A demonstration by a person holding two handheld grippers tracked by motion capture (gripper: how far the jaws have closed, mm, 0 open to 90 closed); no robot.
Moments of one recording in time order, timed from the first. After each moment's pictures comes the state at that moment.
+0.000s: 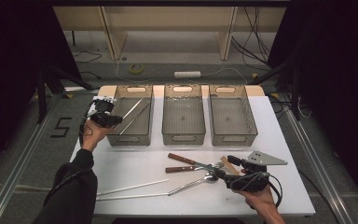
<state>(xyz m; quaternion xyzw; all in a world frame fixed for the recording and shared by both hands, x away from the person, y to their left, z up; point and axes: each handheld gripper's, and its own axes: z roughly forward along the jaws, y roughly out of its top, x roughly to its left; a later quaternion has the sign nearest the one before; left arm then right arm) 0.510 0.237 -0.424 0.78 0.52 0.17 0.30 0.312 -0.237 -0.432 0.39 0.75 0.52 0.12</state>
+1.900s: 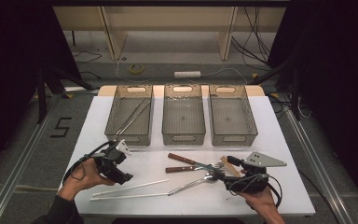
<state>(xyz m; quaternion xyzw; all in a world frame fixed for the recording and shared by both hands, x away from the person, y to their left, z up) 0.362 0.185 -0.425 0.93 0.30 0.07 0.18 0.309 -0.234 -0.429 0.38 0.76 0.51 0.13</state>
